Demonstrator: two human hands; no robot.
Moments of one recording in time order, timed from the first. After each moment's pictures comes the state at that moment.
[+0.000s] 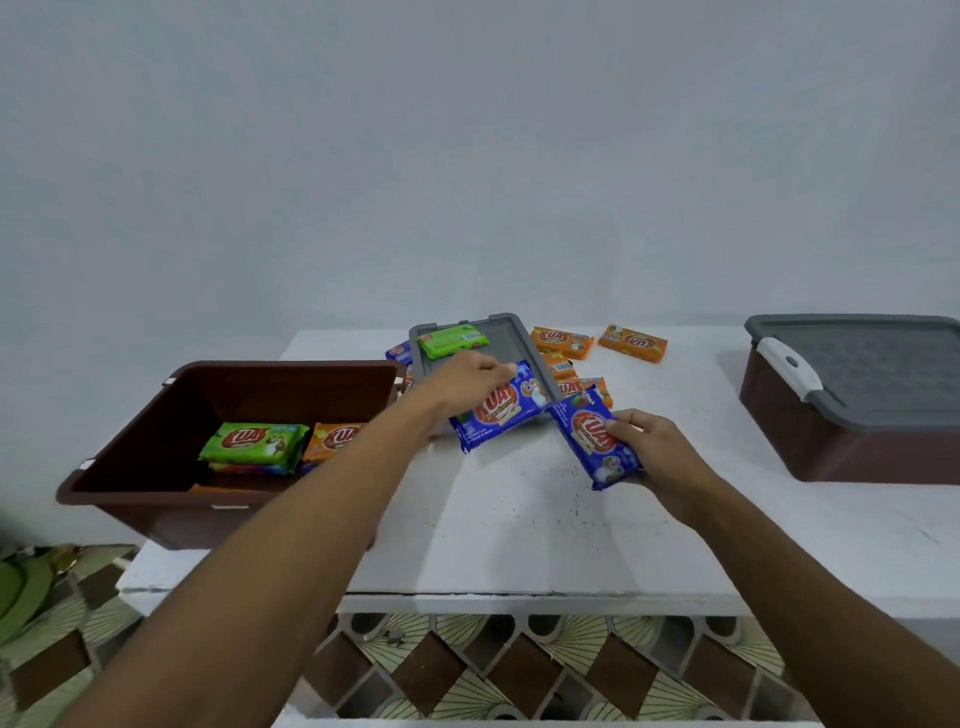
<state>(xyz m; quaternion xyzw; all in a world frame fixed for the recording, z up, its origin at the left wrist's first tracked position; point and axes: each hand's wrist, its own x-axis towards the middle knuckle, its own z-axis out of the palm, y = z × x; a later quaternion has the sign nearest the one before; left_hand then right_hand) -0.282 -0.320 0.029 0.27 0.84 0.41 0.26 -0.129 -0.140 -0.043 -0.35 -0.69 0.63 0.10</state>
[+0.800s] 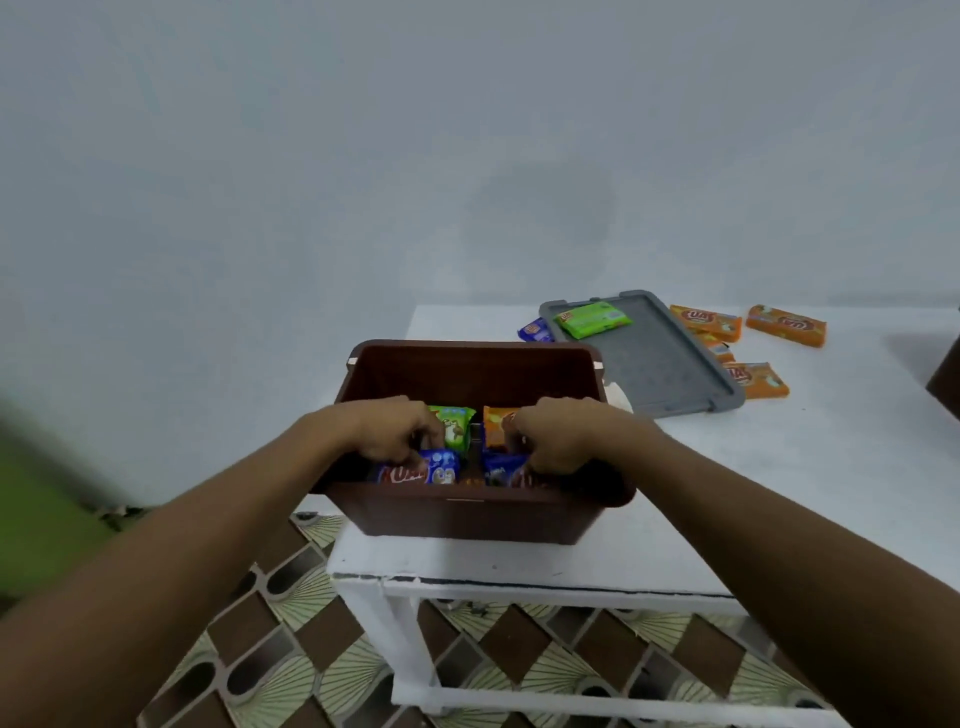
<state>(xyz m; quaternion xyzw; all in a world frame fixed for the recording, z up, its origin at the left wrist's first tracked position) -0.444 -0.584 -0.009 0.50 0.82 -0.02 0.27 -0.302 -0.405 0.023 0.00 -0.97 0.04 -0.22</state>
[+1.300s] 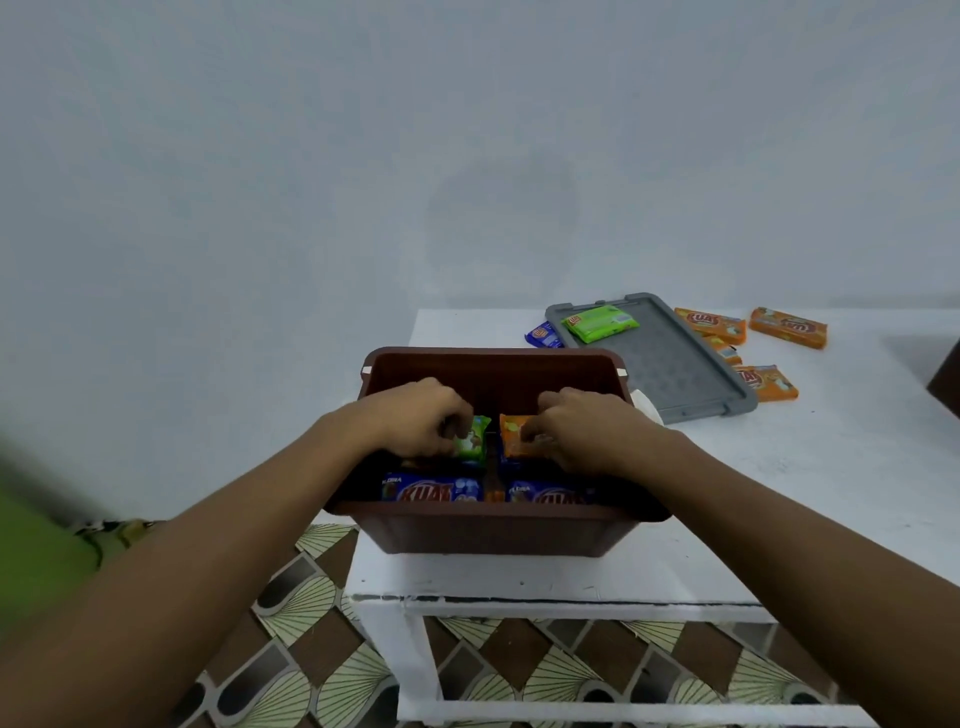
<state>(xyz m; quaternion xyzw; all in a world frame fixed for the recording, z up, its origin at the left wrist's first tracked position) -0.461 -0.578 -0.006 0.54 0.82 0.01 0.15 -0.318 -0.395 -0.001 0.03 -1.00 -0.03 -0.09</state>
